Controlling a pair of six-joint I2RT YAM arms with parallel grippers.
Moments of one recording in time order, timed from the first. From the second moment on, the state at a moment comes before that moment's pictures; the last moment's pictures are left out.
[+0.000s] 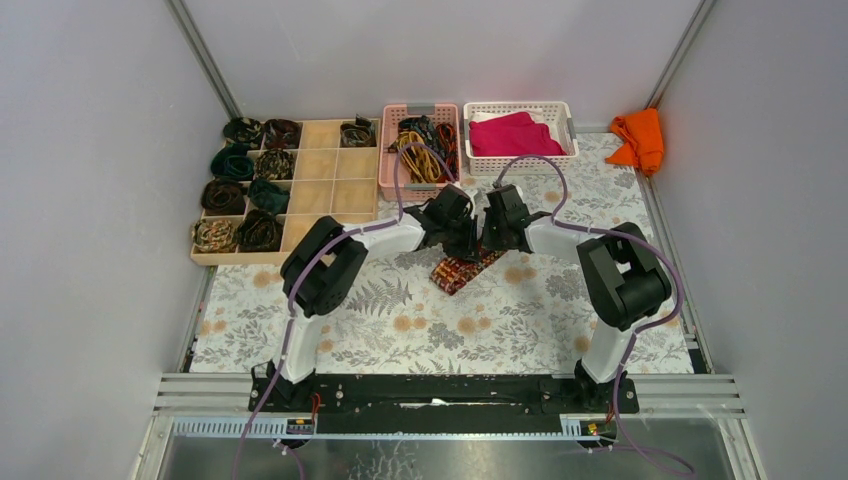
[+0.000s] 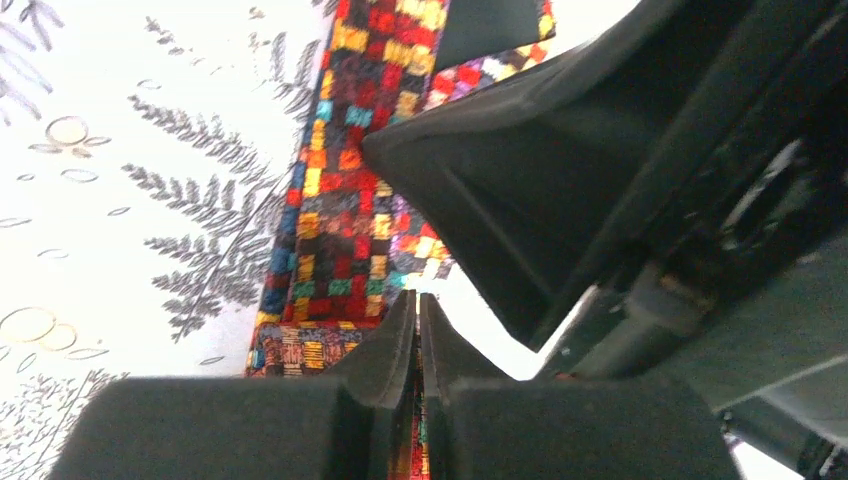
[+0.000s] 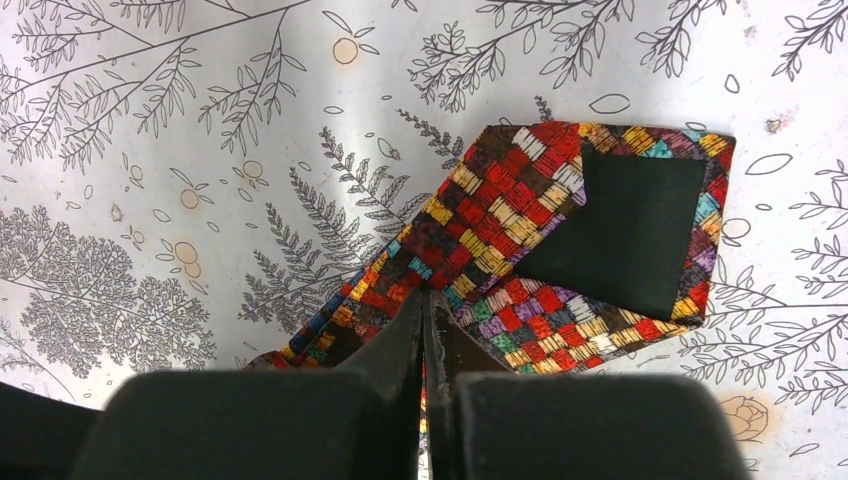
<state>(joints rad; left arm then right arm) -0.71 2.09 1.41 -0.18 0.33 -0.56 0.46 1.80 1.00 -0.14 0.06 0.53</state>
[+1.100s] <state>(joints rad) -0.72 1.89 1.07 -0.07 0.27 -0.54 0.40 1.82 1.01 -0.14 -0.01 0.54</state>
